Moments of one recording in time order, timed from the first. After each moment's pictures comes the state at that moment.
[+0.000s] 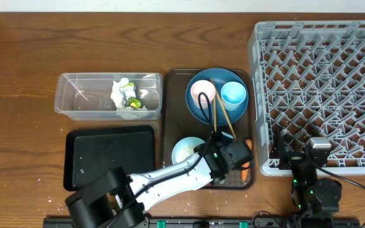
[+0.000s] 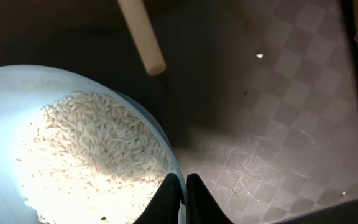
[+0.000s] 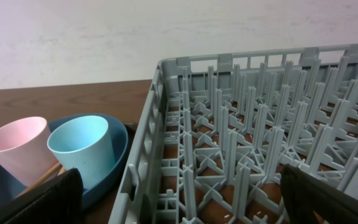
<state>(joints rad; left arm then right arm) -1.10 1.73 1.05 -0.72 -0.19 -0.67 0.01 0.04 0.01 -0.07 -0.05 0.11</state>
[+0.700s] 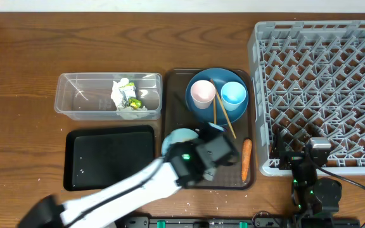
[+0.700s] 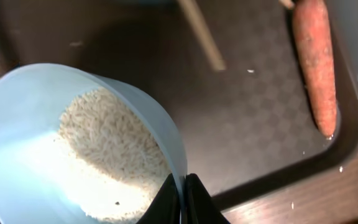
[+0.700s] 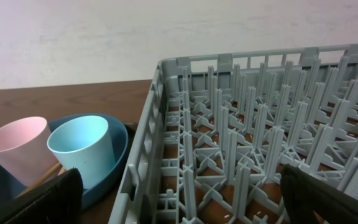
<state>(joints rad) -1.04 1.41 1.05 -0.89 -0.21 -0.61 0.01 0.04 0.01 -0.07 -0.05 0.11</state>
